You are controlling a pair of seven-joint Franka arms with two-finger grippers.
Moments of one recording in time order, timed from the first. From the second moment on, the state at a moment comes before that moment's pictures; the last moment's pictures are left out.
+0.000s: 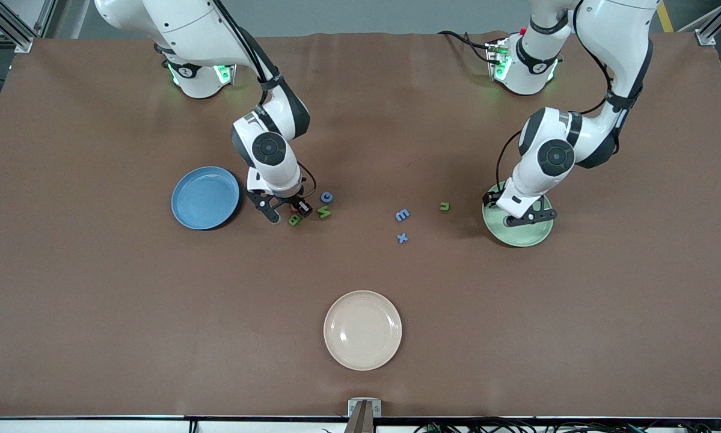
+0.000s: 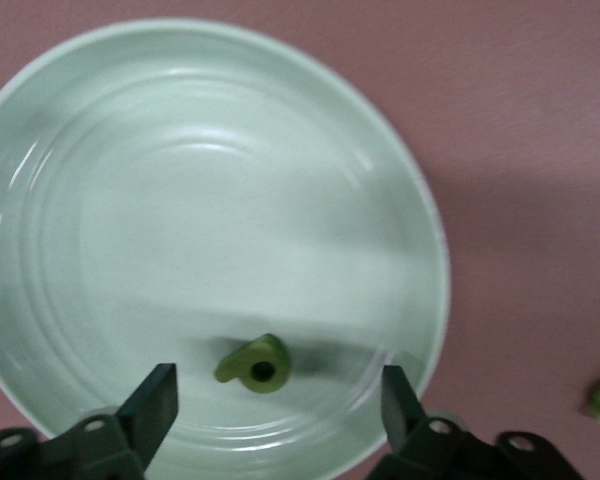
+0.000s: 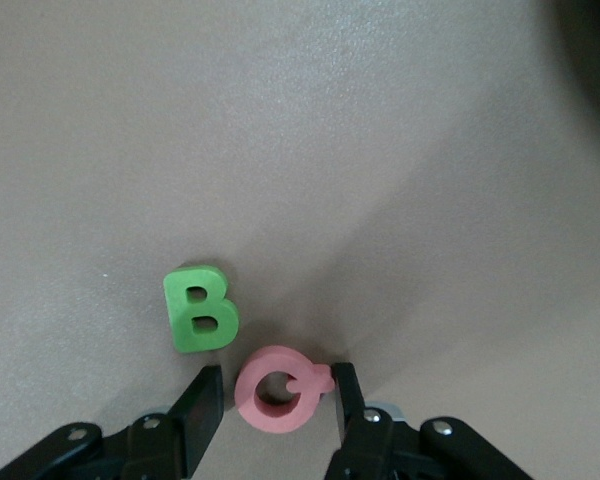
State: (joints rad) left arm -0.20 0.28 -0.10 -2.34 0.05 2.52 -0.48; right arm 0.69 0.49 -0.05 -2.12 0.05 2.57 1.41
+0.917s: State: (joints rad) left arm -0.32 0.40 -0.23 -2.19 0.06 2.51 -0.56; right arm 0.64 0.35 -0.14 -2.09 0.03 2.18 1.17
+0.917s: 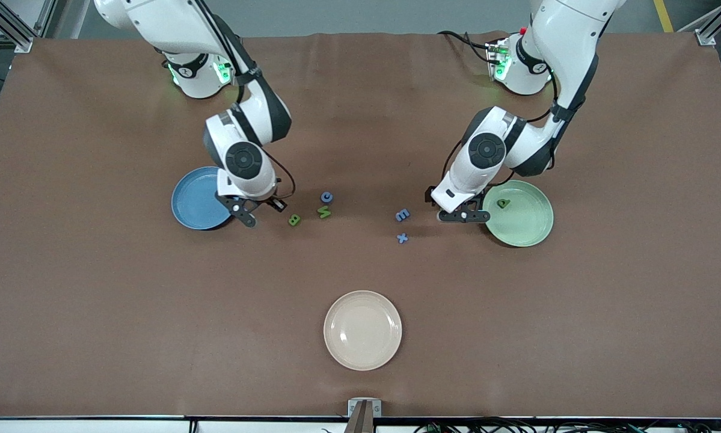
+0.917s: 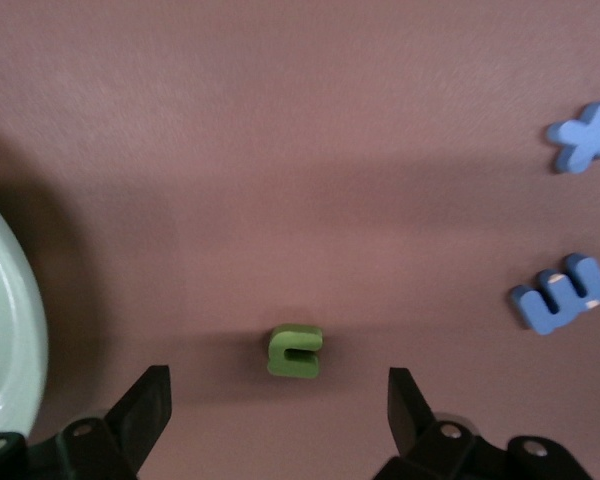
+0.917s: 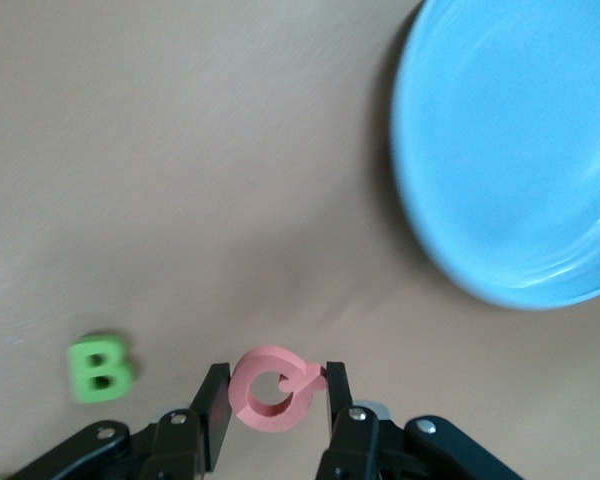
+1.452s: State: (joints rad) left arm -0.33 0.44 -0.23 -2.19 0.06 2.52 -0.57; right arm 0.48 0.30 -0.18 -2.15 -0.09 2.01 1.04
